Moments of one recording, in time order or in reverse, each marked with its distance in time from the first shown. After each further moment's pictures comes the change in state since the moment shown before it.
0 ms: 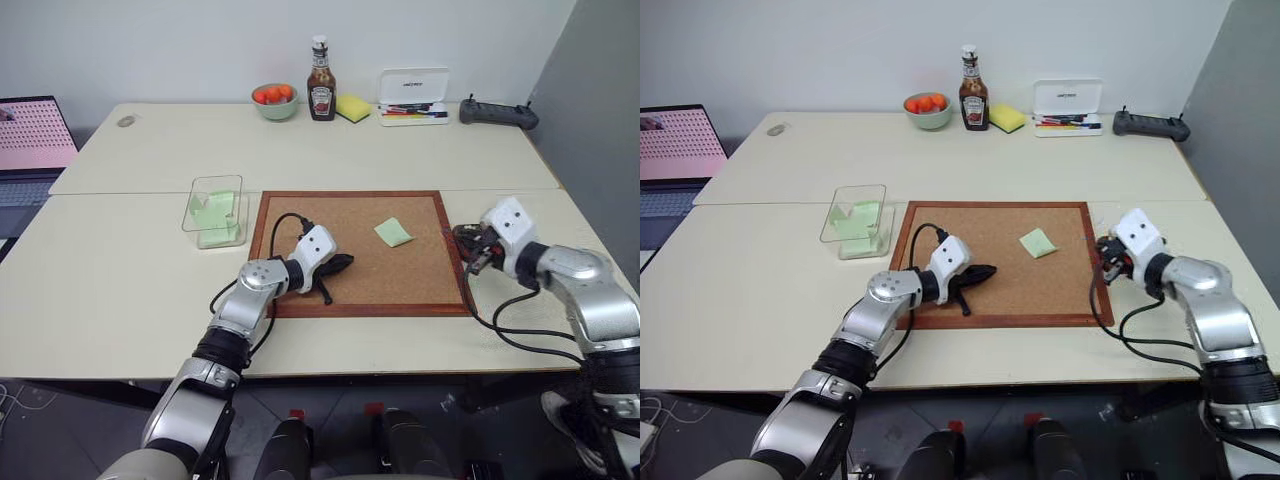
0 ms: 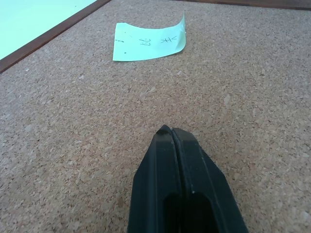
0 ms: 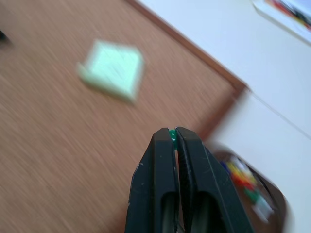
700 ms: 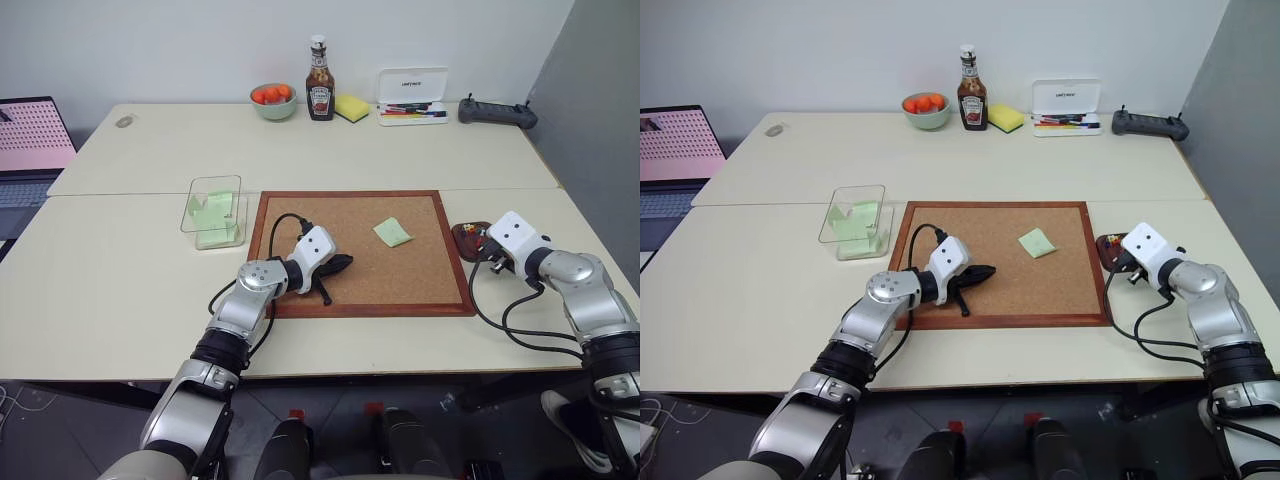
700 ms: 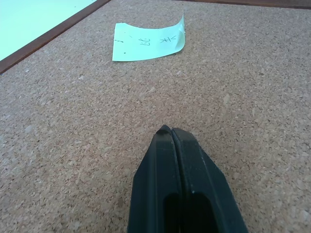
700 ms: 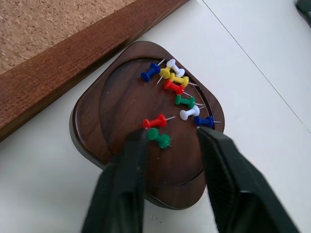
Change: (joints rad) left arm 0.010 0.004 -0.003 -0.017 0.001 0.001 0.001; right arm -0.077 0.003 0.082 0.294 -0.189 -0.184 -0.109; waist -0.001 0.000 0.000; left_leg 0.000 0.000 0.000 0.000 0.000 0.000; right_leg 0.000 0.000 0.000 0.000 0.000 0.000
